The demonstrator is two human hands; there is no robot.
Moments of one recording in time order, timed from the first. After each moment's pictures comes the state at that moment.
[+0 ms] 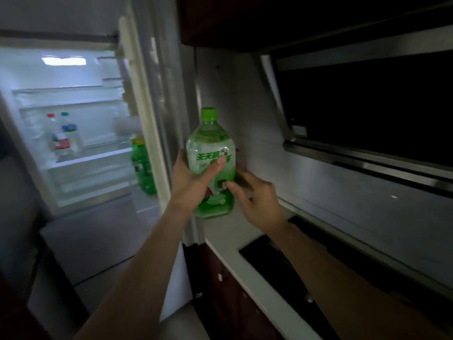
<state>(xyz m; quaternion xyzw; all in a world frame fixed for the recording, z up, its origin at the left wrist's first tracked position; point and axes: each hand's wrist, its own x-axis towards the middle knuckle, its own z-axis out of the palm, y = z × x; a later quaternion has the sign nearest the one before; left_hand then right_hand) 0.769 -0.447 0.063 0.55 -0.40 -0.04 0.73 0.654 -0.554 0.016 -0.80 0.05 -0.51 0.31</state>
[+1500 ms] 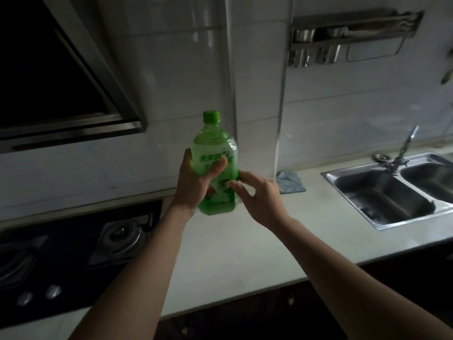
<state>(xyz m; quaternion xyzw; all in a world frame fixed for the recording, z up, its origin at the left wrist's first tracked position) 0.053 -0.530 -0.054 0.29 -0.63 -0.52 0.50 -0.101 -0.452 -0.097 -0.65 0.53 -0.54 0.02</state>
